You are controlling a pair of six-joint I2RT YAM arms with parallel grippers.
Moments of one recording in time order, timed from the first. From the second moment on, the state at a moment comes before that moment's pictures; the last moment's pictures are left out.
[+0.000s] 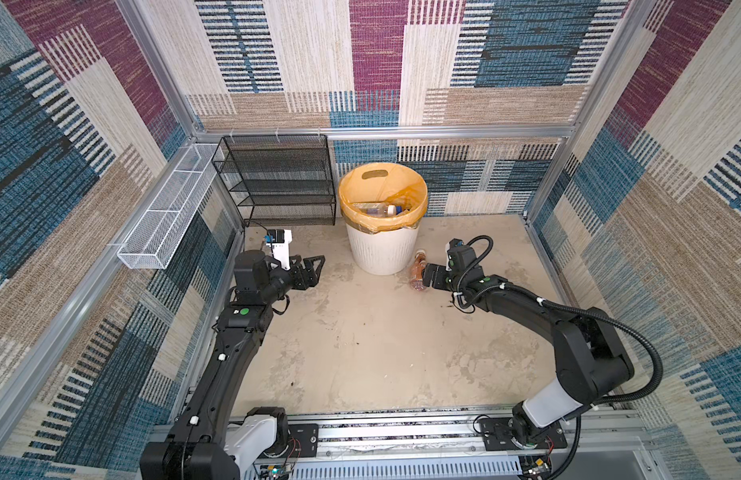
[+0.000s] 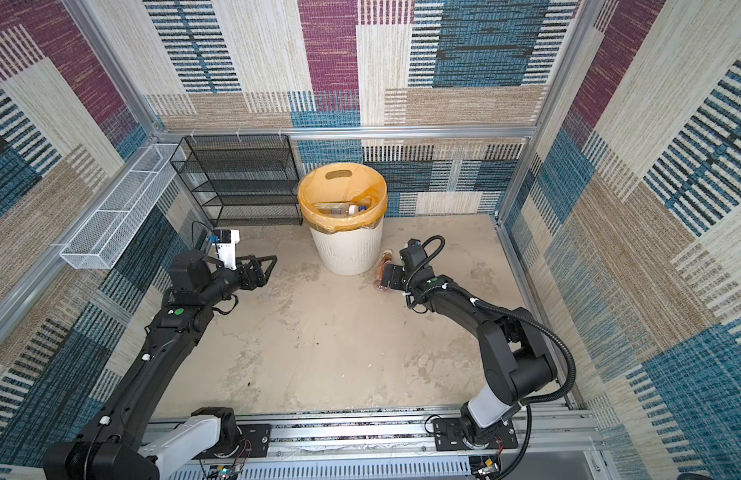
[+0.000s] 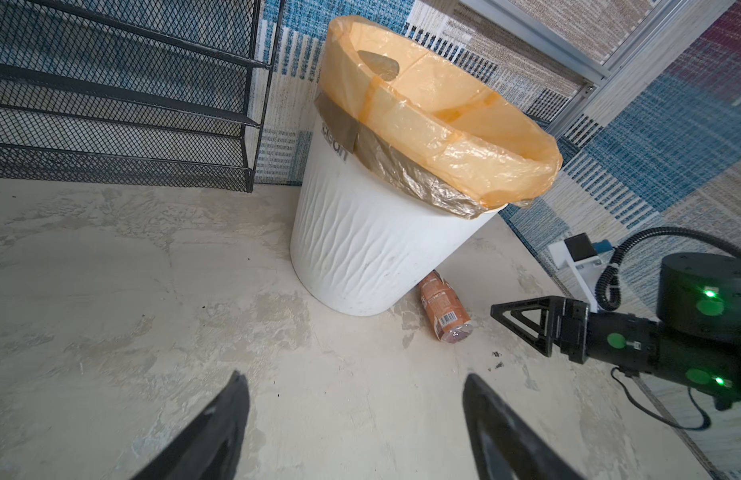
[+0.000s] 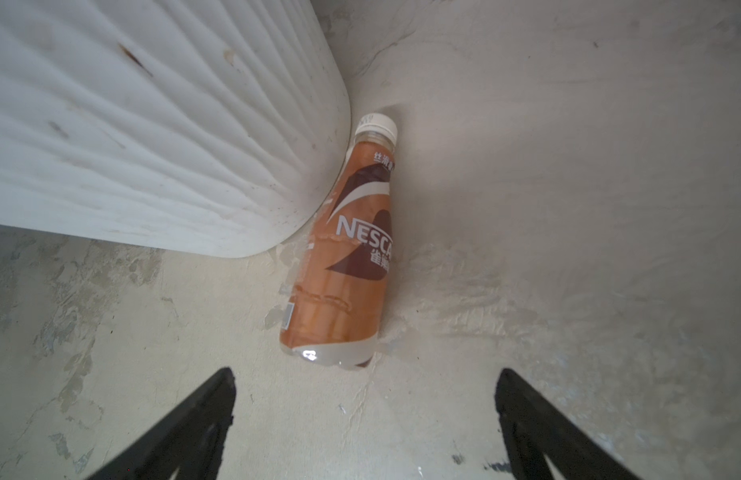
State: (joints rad) left arm -0.04 1.06 0.89 -0.16 0.45 -0.24; right arm 0.40 1.62 1.01 -0.13 0.03 0.51
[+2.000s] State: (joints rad) left arm -0.03 1.04 0.89 -0.18 0.42 -0.23; right arm 0.39 1.96 1.28 -0.29 0.14 0.16
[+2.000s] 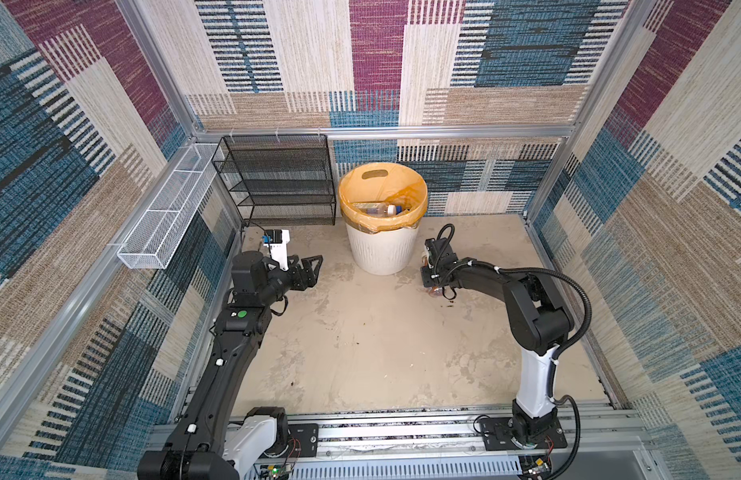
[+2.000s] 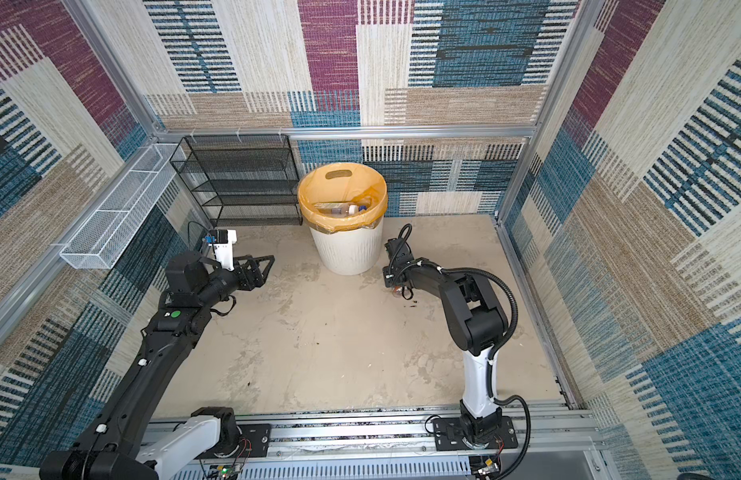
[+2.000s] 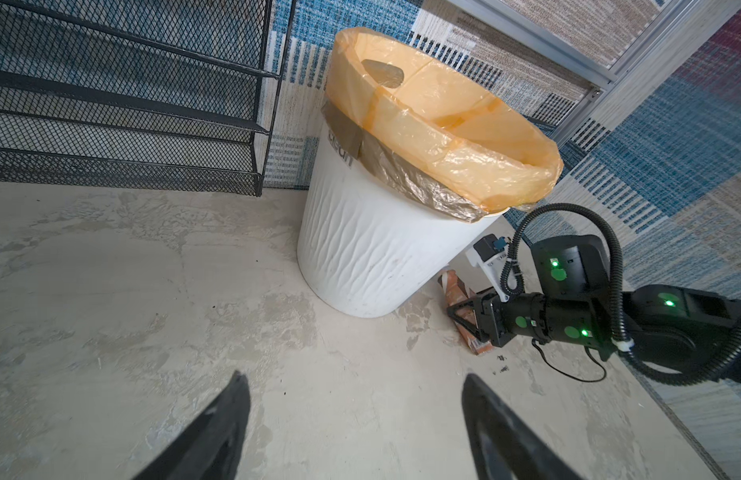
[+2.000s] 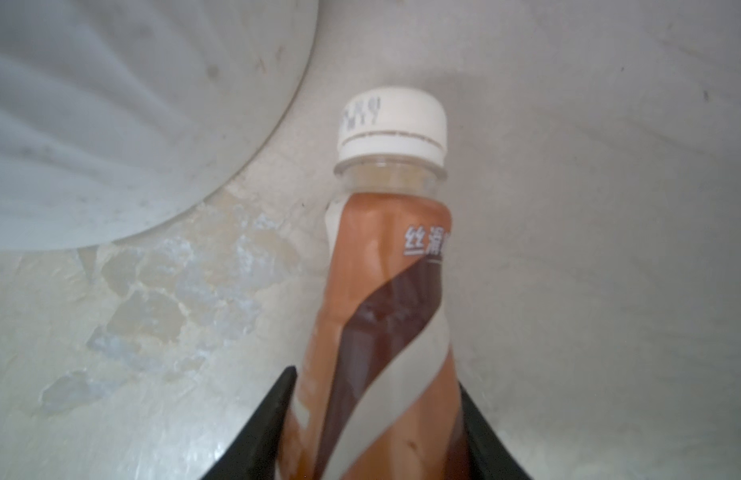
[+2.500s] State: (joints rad) left arm -0.03 1.04 0.89 -0.19 0.42 -0.23; right arm 0.37 1.37 1.00 -0.16 0.16 0.27
